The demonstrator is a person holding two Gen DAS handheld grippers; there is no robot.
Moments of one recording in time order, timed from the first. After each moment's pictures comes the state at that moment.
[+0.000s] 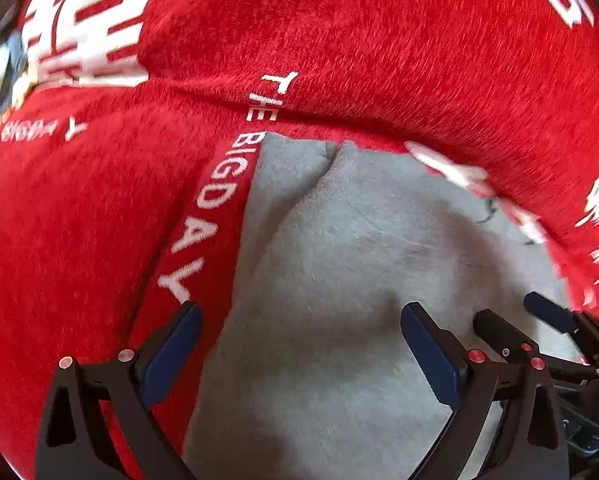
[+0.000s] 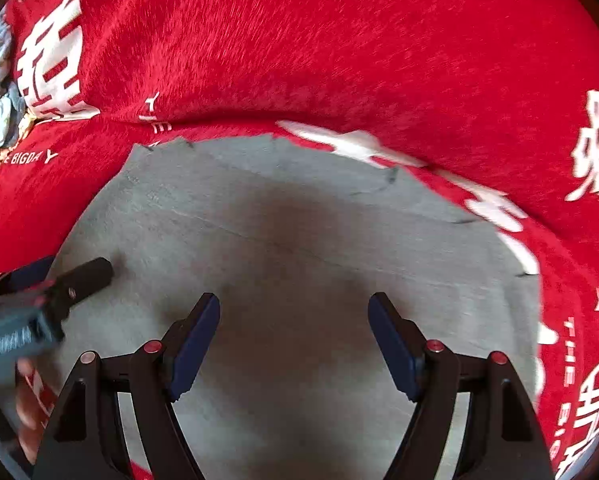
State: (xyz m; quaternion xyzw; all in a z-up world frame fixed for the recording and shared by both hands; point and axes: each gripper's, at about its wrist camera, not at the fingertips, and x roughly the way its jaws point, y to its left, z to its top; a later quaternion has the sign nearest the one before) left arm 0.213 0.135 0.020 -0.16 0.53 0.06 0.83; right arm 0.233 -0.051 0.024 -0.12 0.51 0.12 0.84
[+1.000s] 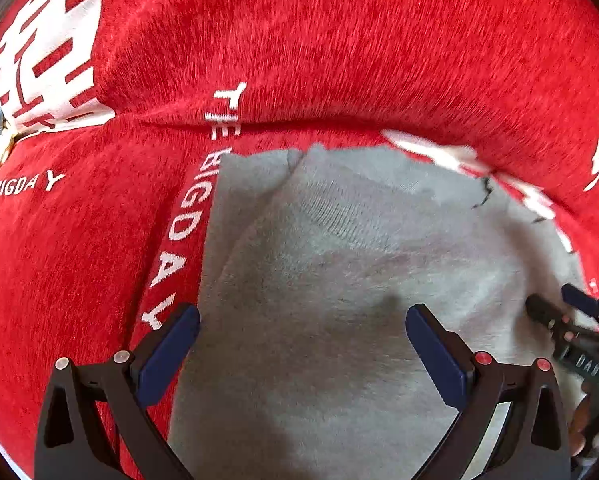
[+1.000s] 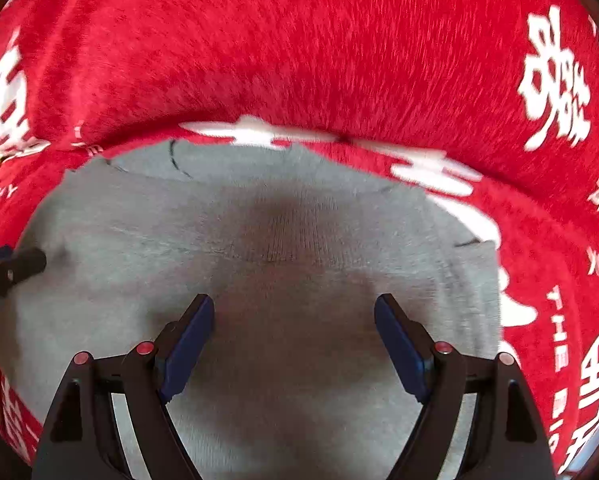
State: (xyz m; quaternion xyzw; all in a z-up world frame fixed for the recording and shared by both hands) left arm 0.237 0.101 0.028 -0.10 0.55 0.04 0.83; right arm 0.257 -0.147 0.020 -0.06 0.51 0.06 0.85
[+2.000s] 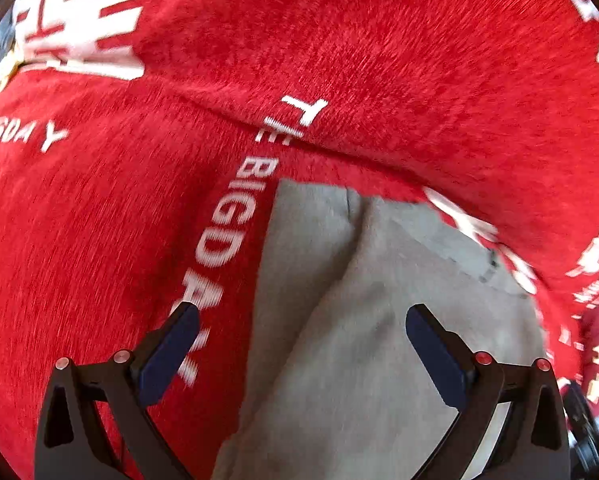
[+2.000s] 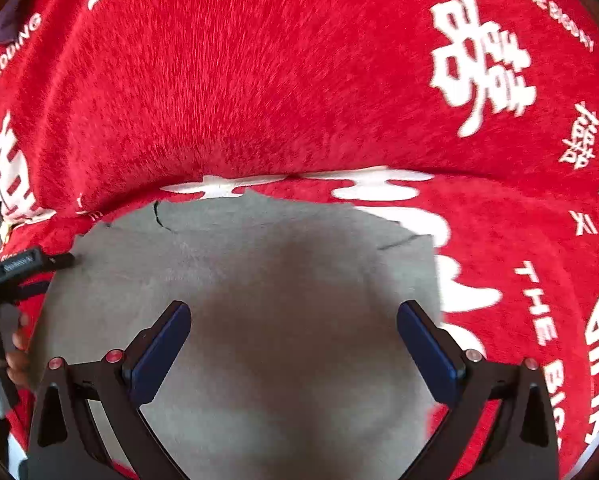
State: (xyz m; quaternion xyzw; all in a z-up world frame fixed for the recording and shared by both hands) left arm 0.242 0.183 0.025 -0.26 0.54 0.02 0.80; right arm 0.201 -0.212 0.080 0.01 0.44 0.05 0.90
